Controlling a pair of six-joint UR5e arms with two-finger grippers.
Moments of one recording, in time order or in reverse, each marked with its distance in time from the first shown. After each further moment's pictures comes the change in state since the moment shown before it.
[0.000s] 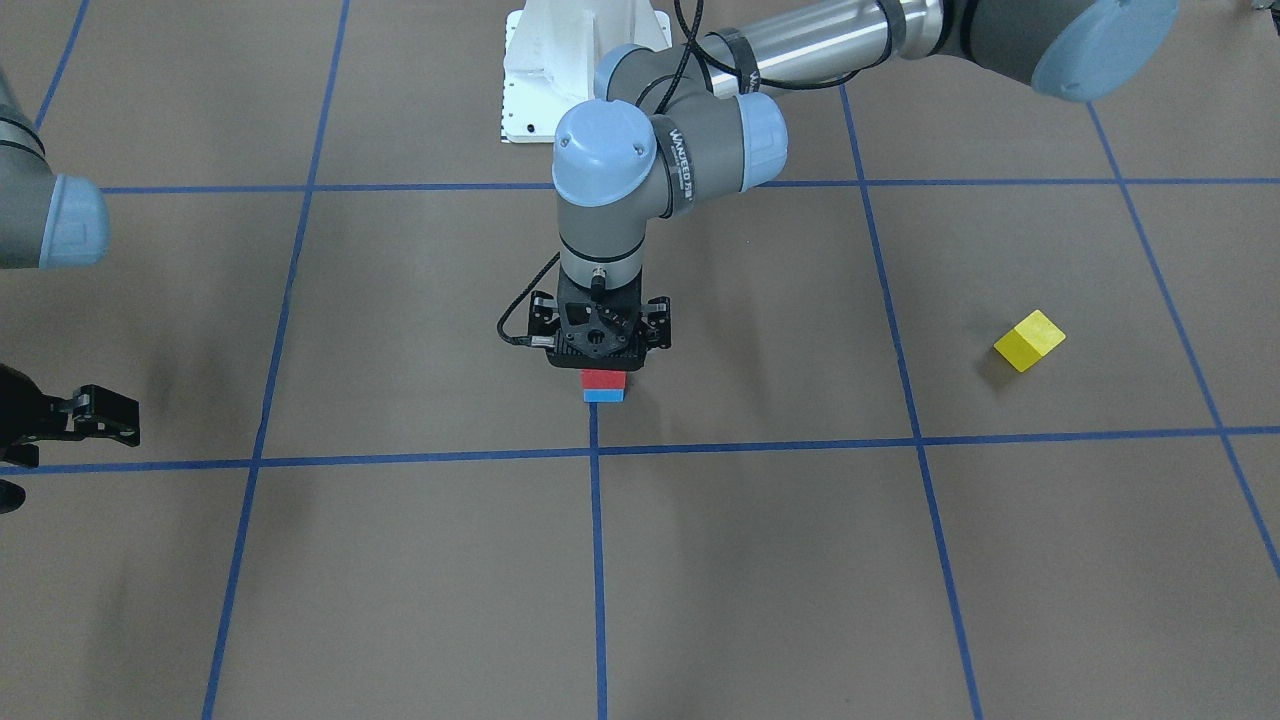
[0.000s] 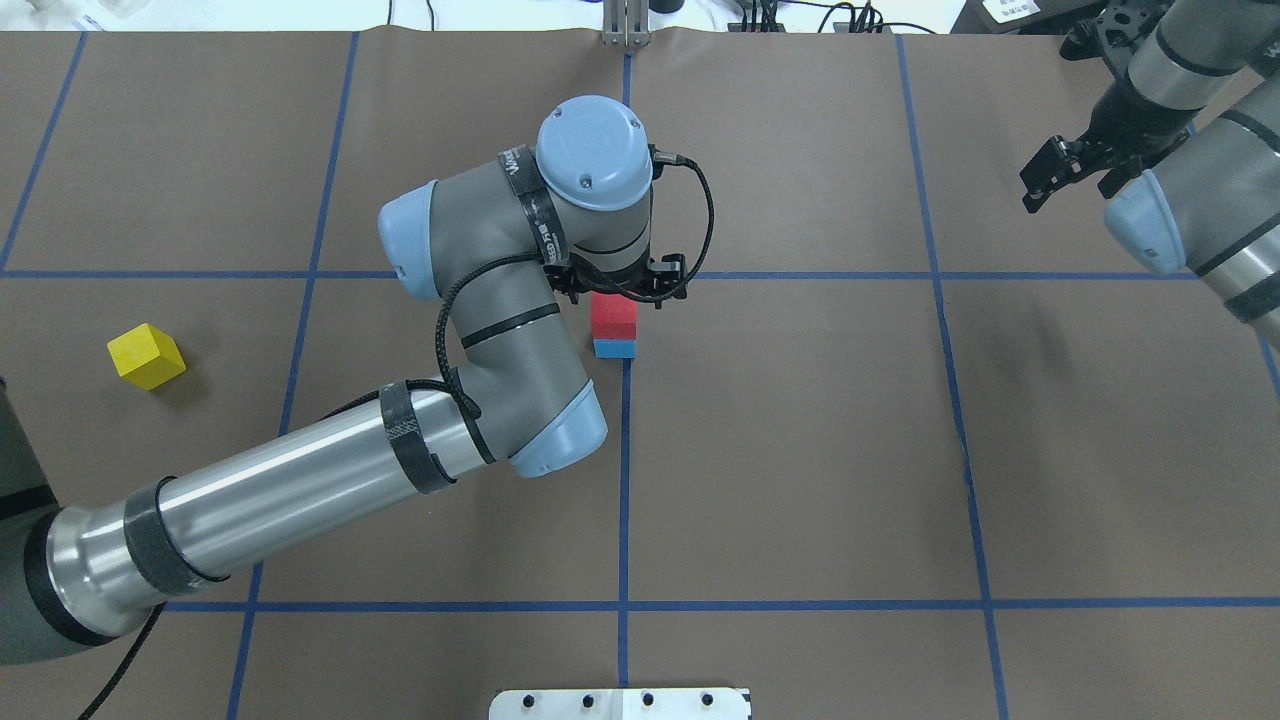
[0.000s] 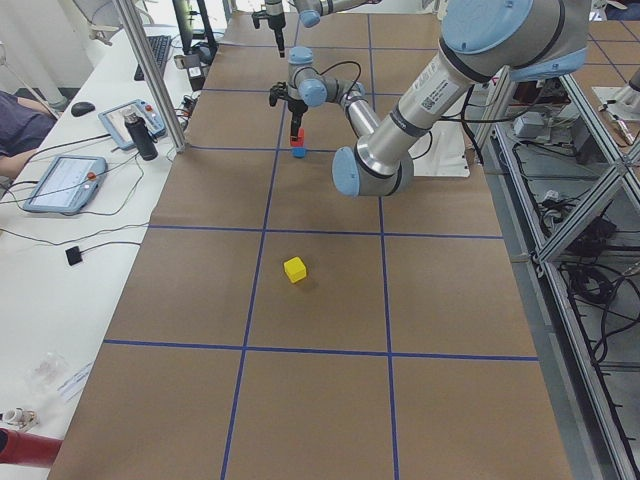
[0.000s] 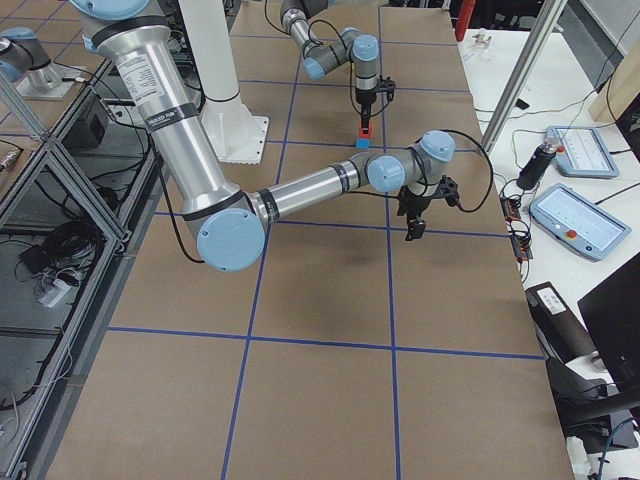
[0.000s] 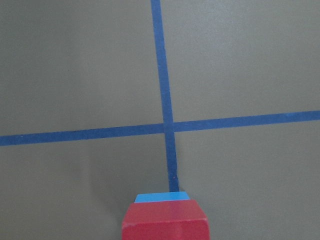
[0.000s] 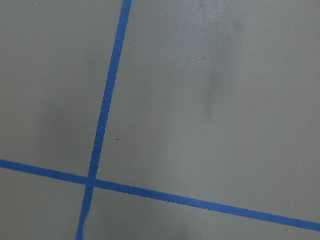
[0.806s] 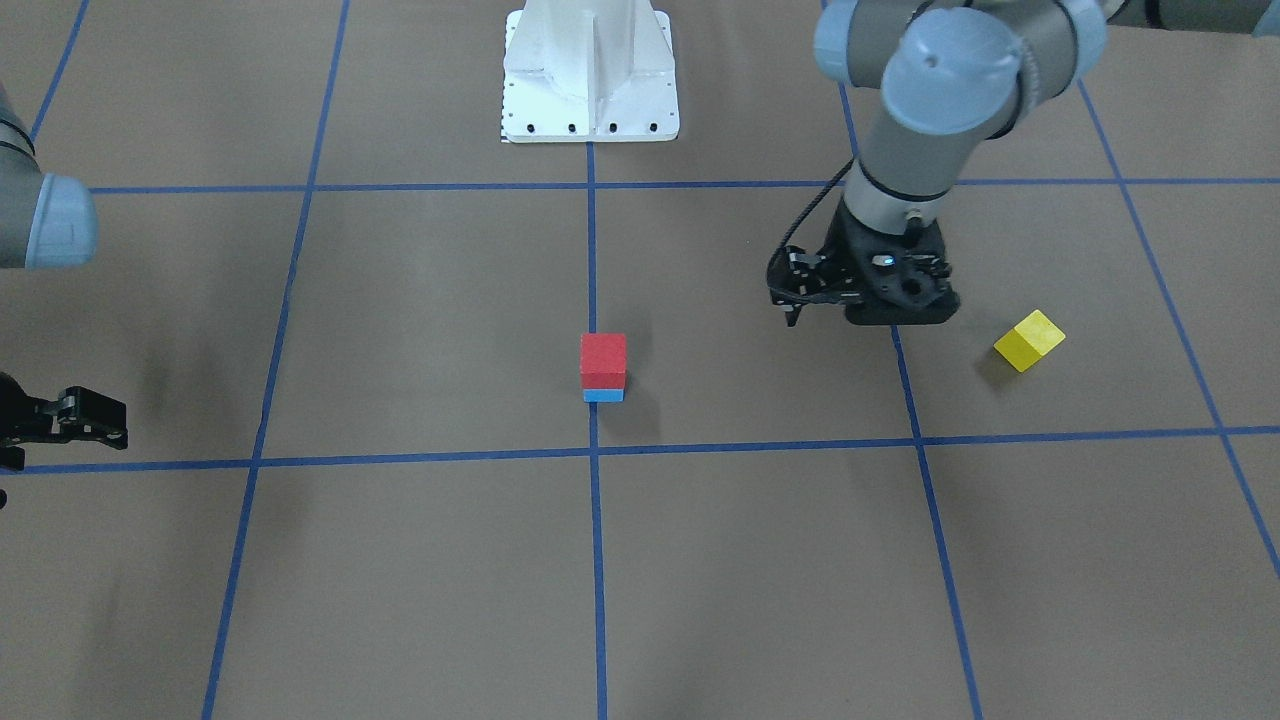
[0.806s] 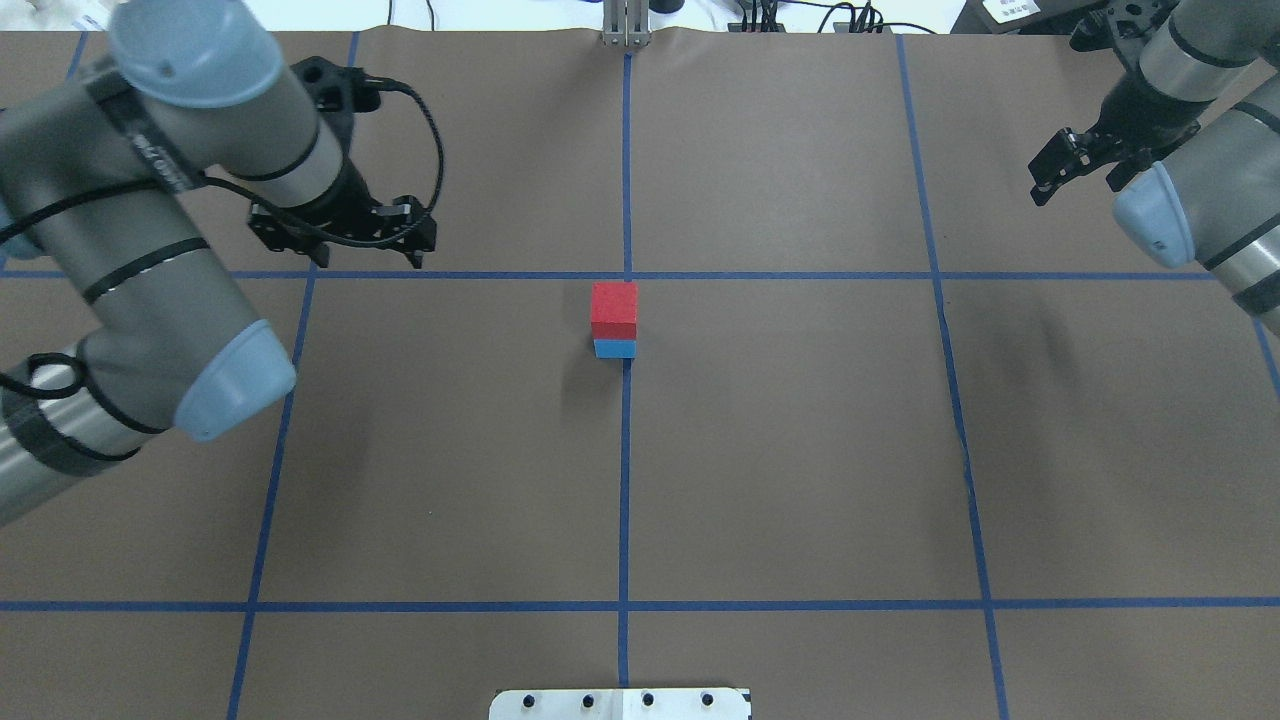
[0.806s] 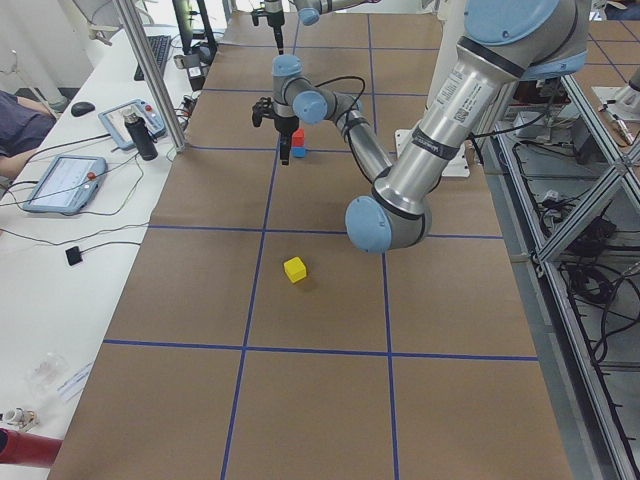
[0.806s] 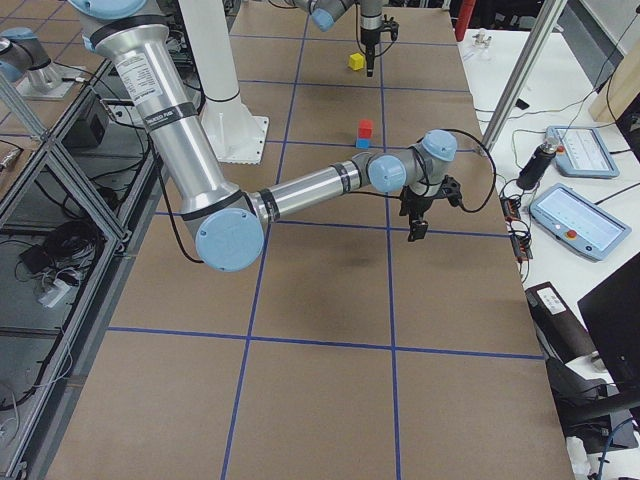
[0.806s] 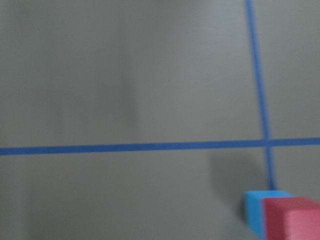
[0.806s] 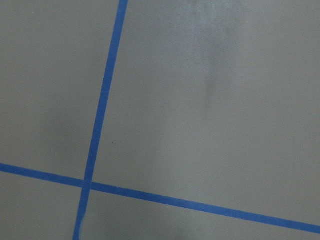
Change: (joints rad) left arm -0.250 0.483 -0.527 0.191 -0.165 0.140; right arm 0.014 0.000 0.001 0.000 0.000 -0.006
